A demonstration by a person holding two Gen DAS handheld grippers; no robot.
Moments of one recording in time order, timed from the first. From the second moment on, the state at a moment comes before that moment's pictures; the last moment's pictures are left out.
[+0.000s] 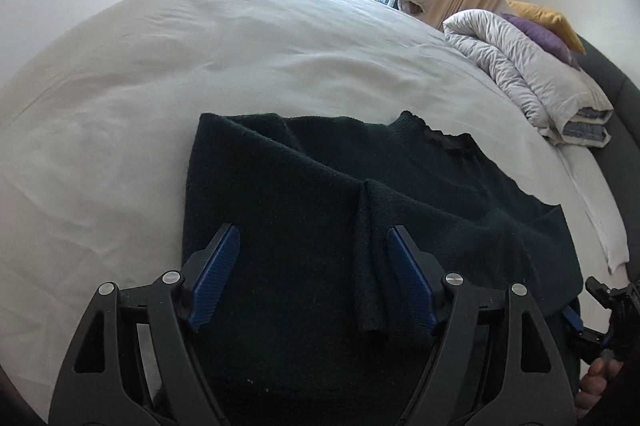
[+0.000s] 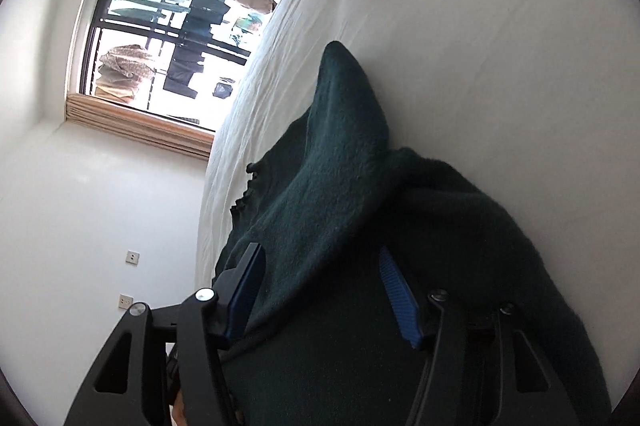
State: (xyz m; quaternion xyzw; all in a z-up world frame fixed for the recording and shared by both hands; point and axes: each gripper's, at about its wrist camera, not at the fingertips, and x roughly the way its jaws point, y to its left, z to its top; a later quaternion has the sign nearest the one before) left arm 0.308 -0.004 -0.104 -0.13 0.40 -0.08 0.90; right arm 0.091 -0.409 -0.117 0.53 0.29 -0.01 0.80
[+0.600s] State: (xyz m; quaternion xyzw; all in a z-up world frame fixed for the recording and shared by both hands) left arm 0.303 -0.017 -0.109 -0.15 0.42 -0.11 0.89; right arm 0.100 -0.433 -0.122 0.60 0.21 0.00 0.77
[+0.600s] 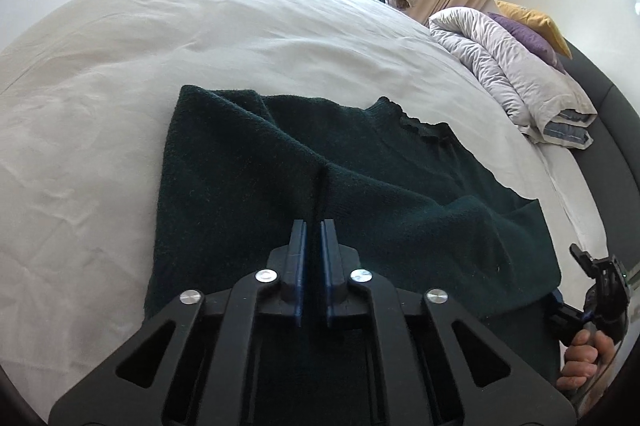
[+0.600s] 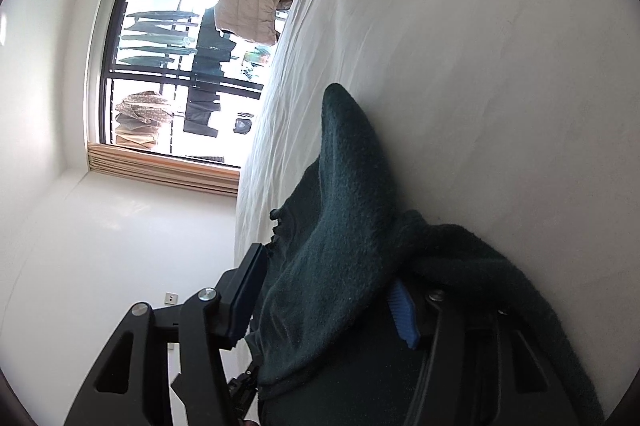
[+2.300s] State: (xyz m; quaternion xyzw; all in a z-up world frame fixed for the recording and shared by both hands) left arm 0.275 0.010 -0.128 -0.29 0.43 -0.19 0.84; right arm 0.076 -0.446 -0.143 0.64 0.16 0.02 0.75
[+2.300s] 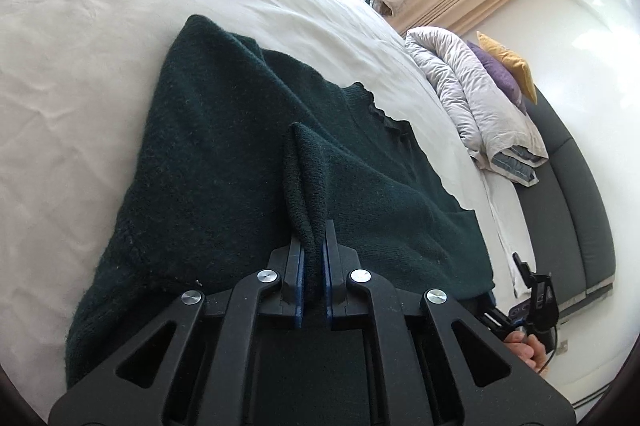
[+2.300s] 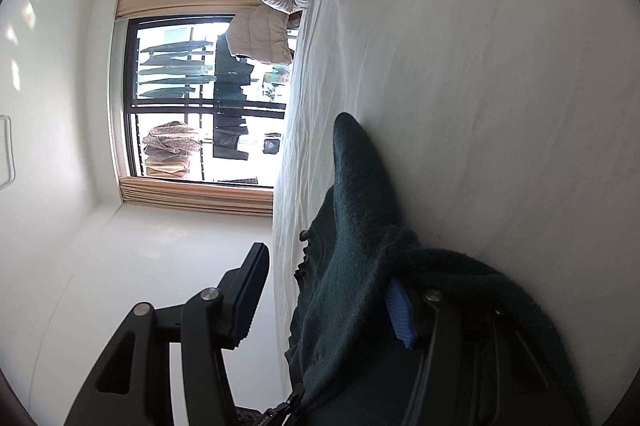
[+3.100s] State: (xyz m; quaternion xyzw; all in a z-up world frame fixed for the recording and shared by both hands) left arm 0.268 0.017 -0.141 -0.28 0.39 -0.21 0.85; right arm 0.040 -0.432 -0.062 0.54 0.15 -0.09 0.83
